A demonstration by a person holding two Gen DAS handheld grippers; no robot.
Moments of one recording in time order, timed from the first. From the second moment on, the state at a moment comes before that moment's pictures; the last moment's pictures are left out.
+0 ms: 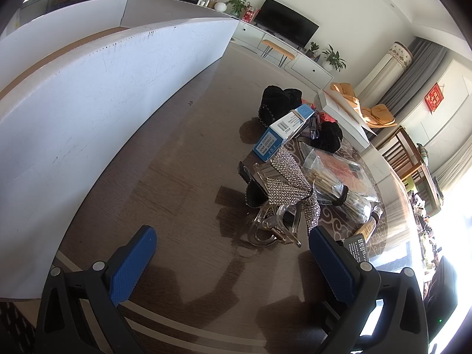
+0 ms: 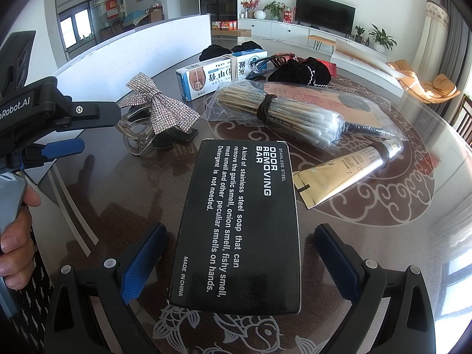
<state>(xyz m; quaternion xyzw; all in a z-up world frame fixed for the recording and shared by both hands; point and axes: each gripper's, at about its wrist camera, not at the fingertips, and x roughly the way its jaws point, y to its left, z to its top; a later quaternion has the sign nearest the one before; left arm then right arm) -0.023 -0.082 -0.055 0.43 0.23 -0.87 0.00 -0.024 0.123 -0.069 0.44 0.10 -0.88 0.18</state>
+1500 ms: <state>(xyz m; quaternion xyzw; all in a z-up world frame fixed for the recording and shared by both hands) -0.010 -0.091 0.044 0.34 0.14 -0.92 -0.08 -0.038 0.128 0.021 0.43 0.00 -0.87 0.24</state>
